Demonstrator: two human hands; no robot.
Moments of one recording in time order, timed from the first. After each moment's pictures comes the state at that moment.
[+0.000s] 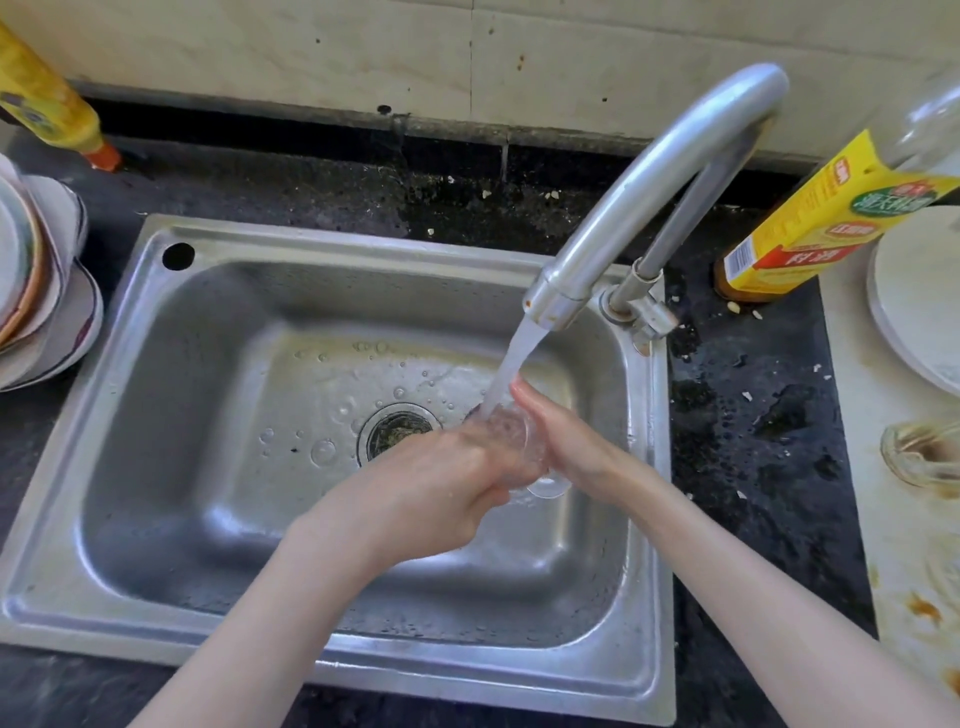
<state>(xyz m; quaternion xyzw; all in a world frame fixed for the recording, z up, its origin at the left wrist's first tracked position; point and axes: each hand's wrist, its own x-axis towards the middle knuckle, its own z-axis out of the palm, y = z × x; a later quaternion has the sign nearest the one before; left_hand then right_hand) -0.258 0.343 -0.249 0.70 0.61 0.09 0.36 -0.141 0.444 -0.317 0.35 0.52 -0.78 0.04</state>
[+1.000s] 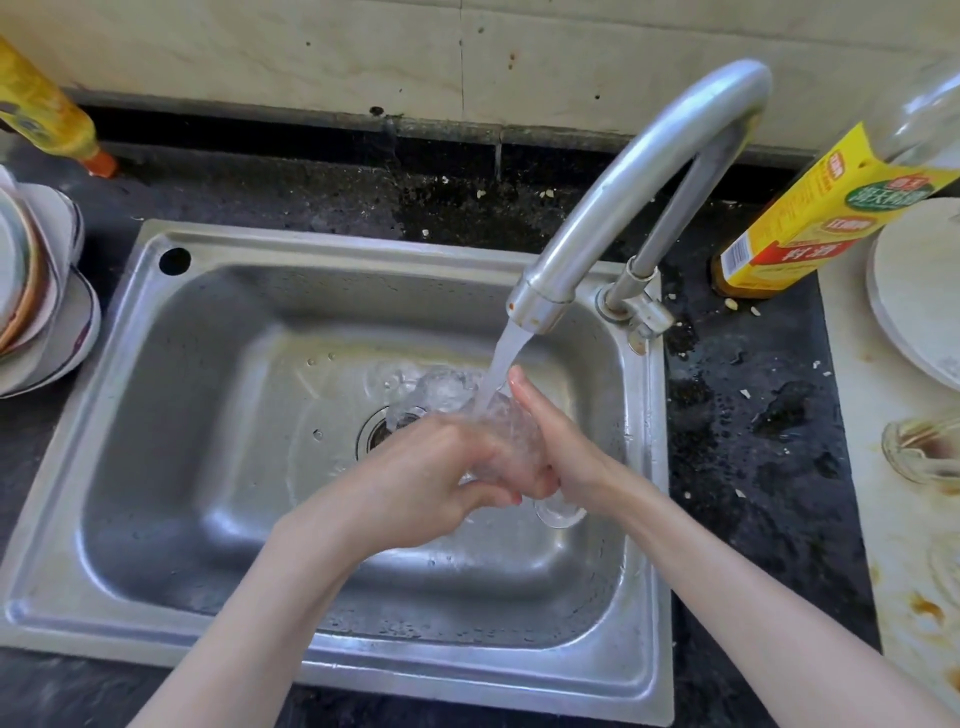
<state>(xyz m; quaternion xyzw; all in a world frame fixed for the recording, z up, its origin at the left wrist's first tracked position) -0.262 0.346 -0.248 0.61 0.62 0.19 0.44 -0.137 0.439 -0.302 0.34 0.54 -0.77 0.05</state>
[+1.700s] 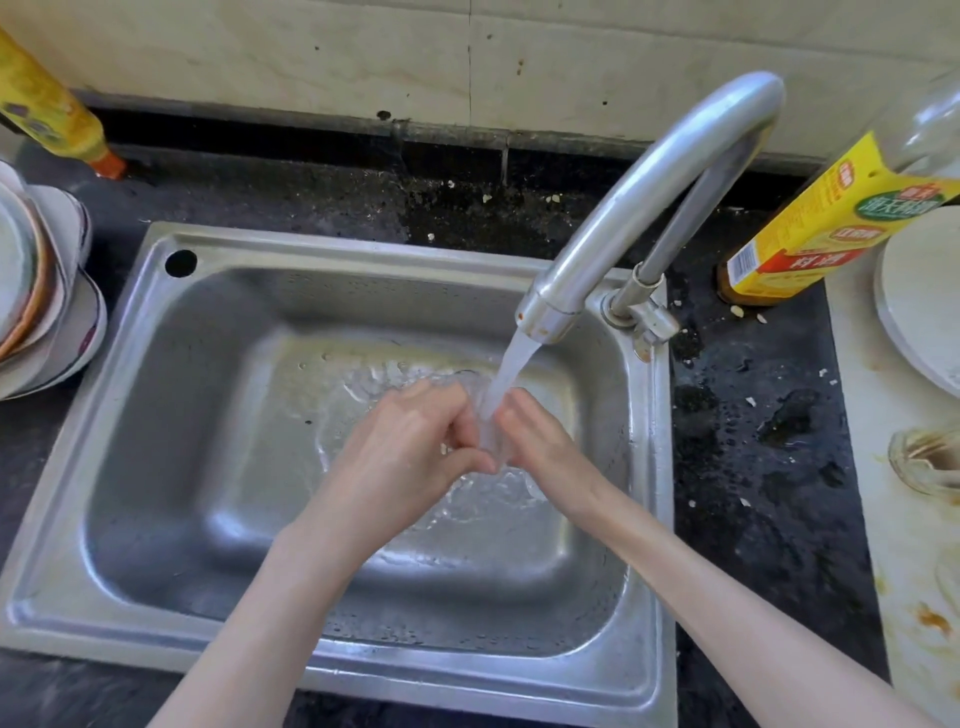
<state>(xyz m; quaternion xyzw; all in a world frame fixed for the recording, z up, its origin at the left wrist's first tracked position) -0.270 0.343 -0.257 0.54 0.76 0.23 0.27 -0.144 0.425 -0.294 0.36 0.58 -0.73 -0.08</state>
